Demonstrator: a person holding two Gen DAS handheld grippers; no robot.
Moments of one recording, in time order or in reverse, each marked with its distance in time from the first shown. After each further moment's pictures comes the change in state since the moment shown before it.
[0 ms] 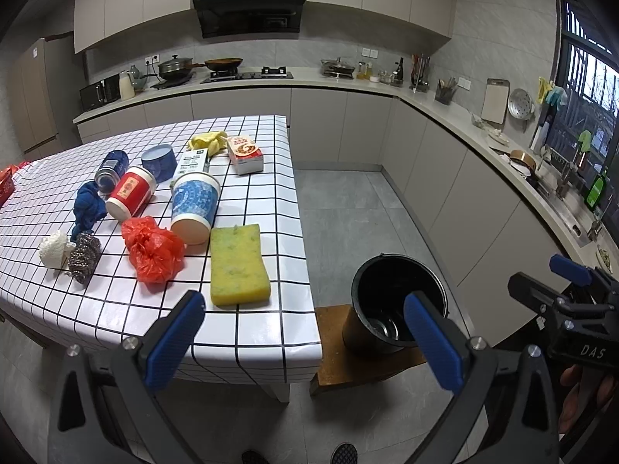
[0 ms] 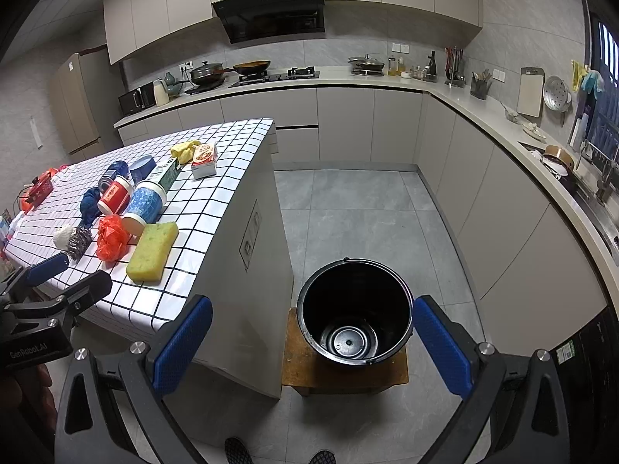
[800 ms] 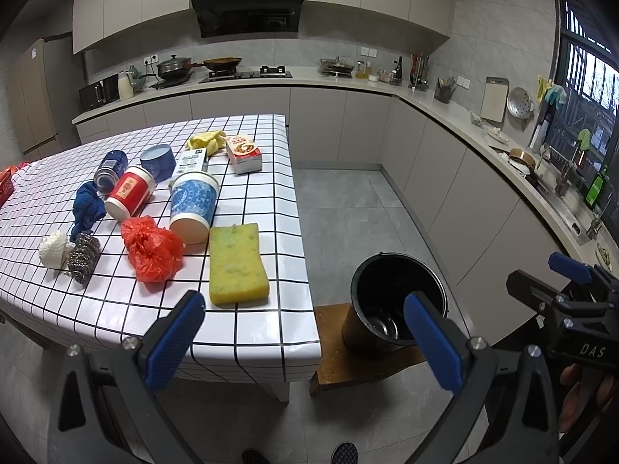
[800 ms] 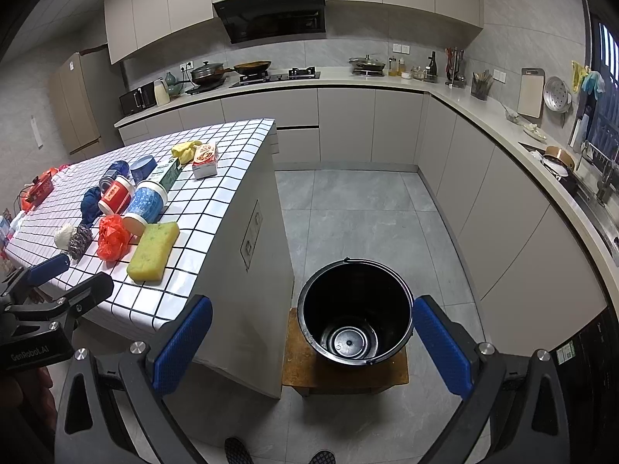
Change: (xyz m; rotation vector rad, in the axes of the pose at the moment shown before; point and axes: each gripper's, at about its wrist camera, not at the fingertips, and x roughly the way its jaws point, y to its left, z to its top) left arm -0.002 0.007 -0.003 0.001 0.003 -0.002; right arm -0.002 0.002 -0.001 -0.003 -0.002 0.001
